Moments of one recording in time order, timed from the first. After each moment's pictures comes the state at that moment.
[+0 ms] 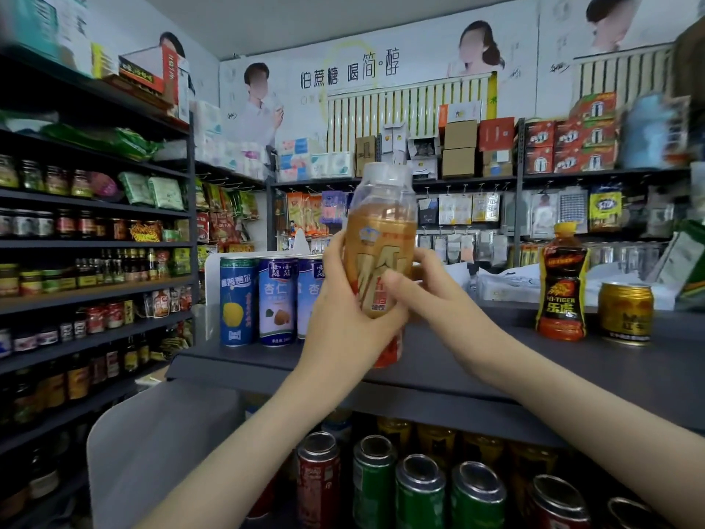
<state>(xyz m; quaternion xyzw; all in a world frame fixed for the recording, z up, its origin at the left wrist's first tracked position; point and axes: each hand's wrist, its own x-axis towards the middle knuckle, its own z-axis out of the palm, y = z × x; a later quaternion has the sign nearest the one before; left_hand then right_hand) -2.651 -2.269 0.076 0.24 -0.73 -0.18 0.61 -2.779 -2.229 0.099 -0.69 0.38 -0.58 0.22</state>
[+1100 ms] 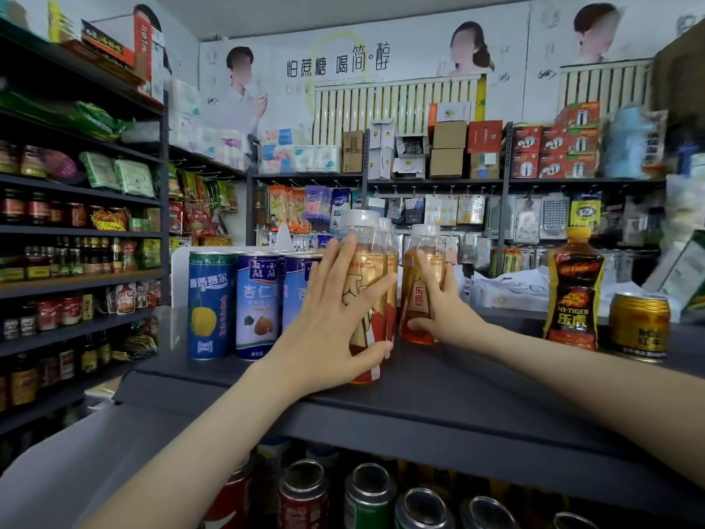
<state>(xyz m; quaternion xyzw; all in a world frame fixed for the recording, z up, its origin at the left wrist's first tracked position) -2.644 -2.382 0.060 0.19 -0.86 0.19 0.43 -2.884 -2.384 0.077 -0.69 0.64 -0.34 -0.06</state>
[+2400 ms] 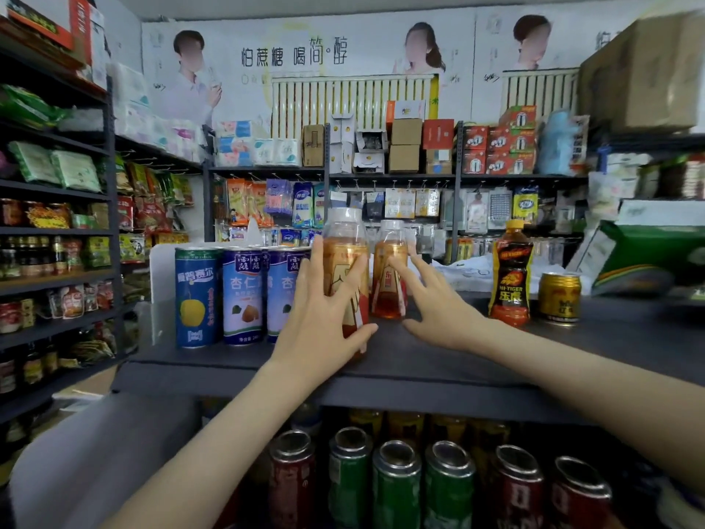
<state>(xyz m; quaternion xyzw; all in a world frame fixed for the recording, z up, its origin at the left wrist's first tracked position) -2.647 -2.342 0.052 0.26 -0.85 0.08 0.44 -2.846 -2.287 0.082 -0.67 0.69 -0.20 -0.20</state>
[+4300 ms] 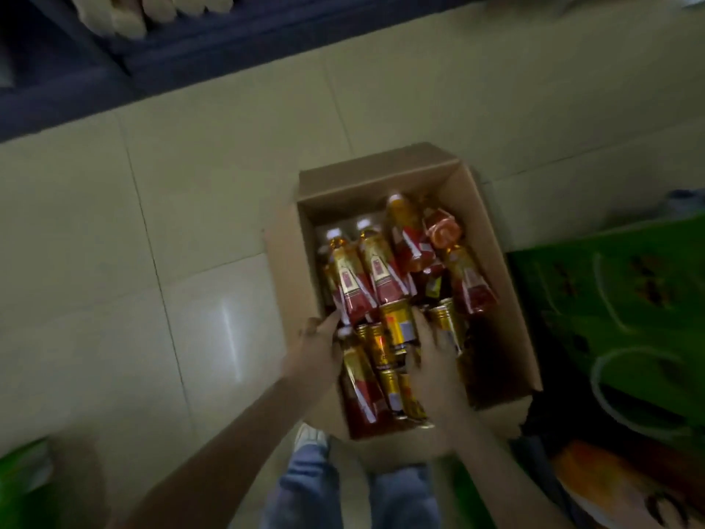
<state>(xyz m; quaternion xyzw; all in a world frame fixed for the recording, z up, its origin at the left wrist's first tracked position) -2.042 -2.306 -0.879 0.83 -0.33 -0.44 0.08 -2.200 -2.406 -0.879 -0.75 0.51 0.10 0.40</state>
